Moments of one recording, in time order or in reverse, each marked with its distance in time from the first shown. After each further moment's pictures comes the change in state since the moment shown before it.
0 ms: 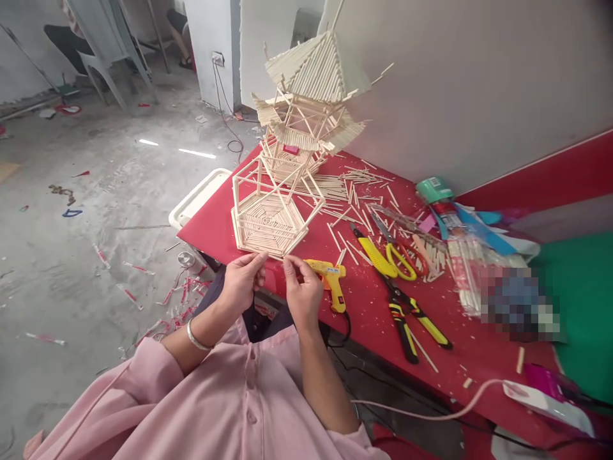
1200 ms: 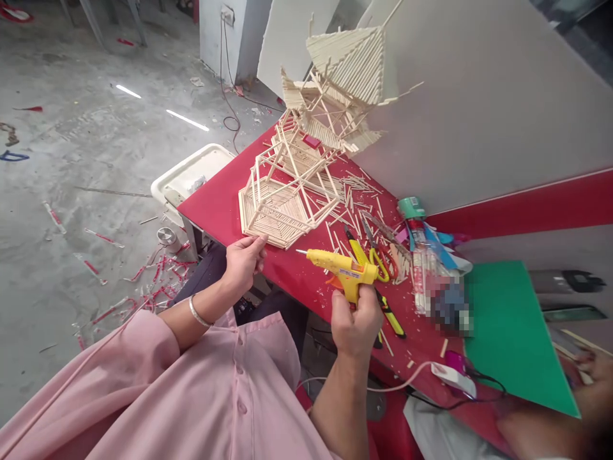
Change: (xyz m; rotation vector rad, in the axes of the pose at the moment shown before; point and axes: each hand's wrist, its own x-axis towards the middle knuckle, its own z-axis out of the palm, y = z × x) left_hand 0.012 -0.006 -0.006 -0.108 0.095 0.013; right_hand -0.020 -0.021 -0.087 -0.647 0.224 -0.139
